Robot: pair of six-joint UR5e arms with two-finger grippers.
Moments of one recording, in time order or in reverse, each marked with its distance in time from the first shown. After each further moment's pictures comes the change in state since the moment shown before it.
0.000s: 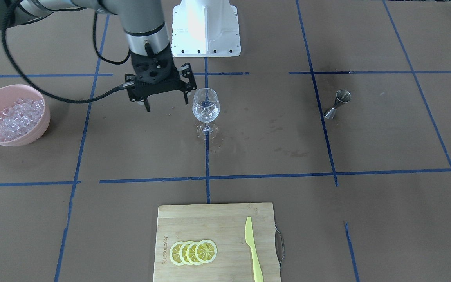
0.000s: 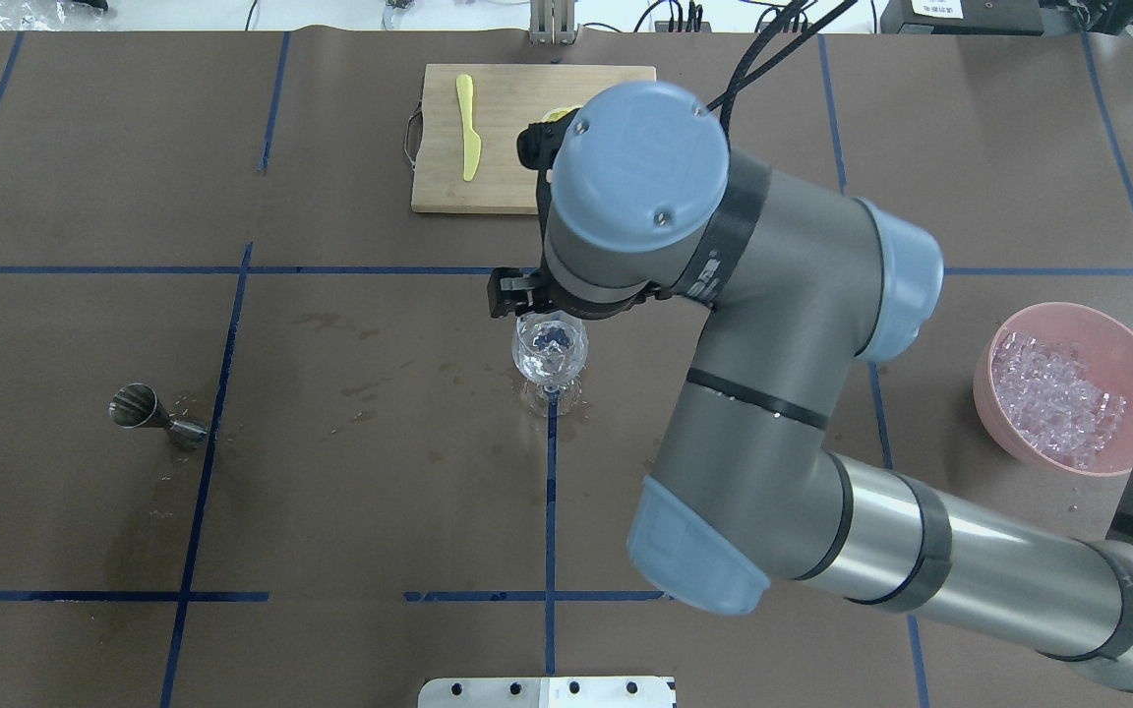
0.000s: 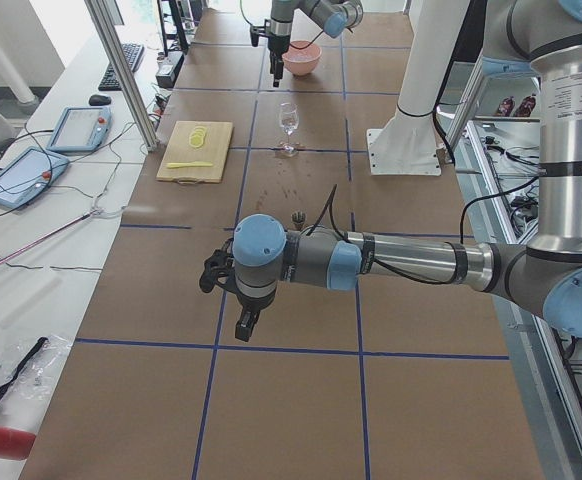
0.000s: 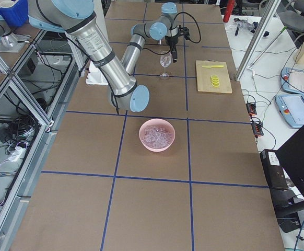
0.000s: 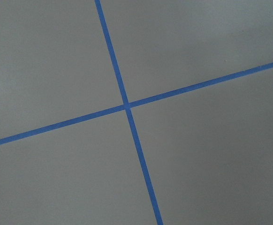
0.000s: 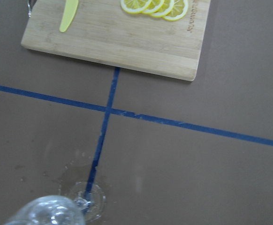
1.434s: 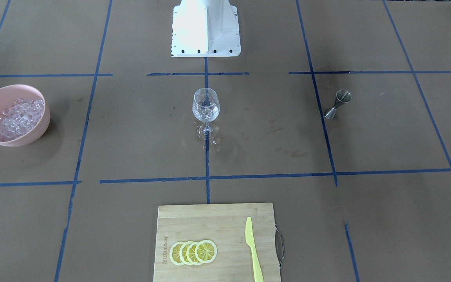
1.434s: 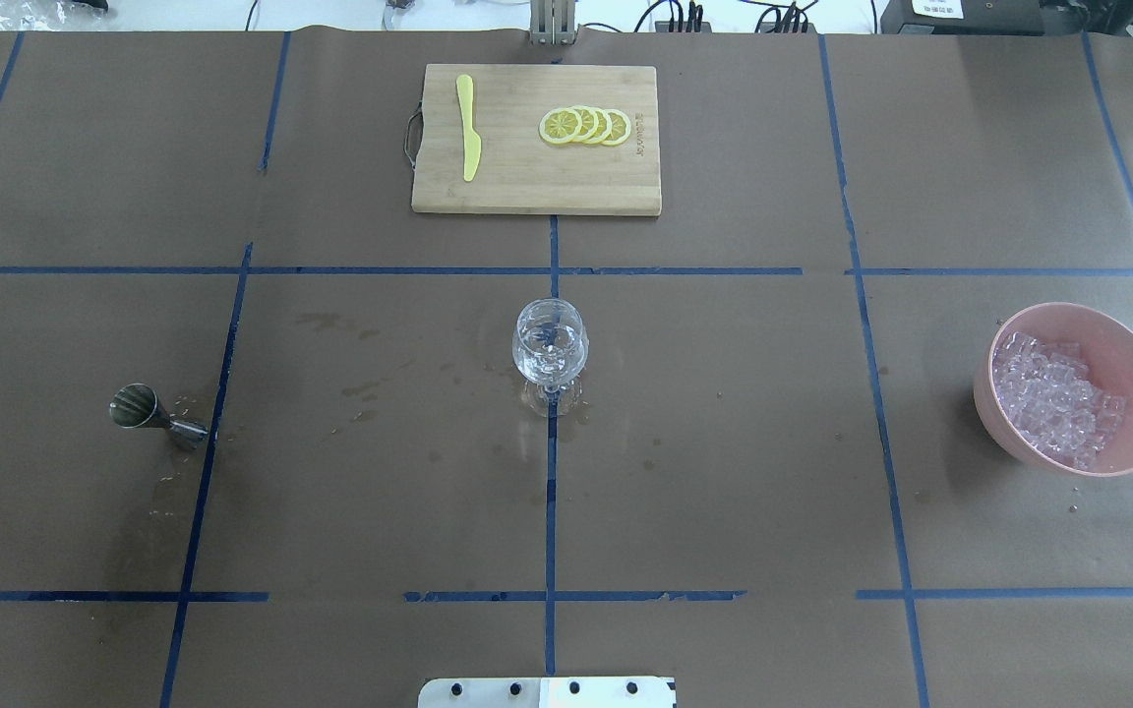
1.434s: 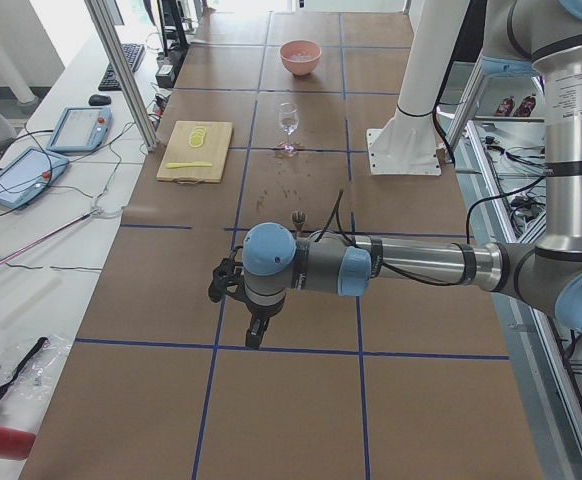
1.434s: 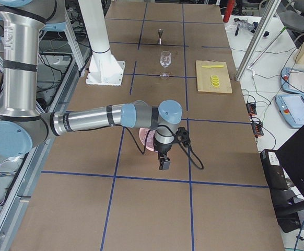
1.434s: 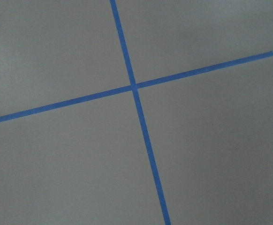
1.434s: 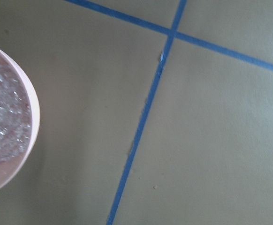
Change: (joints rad) left arm -0.007 0.032 -0.007 0.003 0.000 0.001; right arm 0.777 -0.868 -0.040 0.065 0.279 -1.106
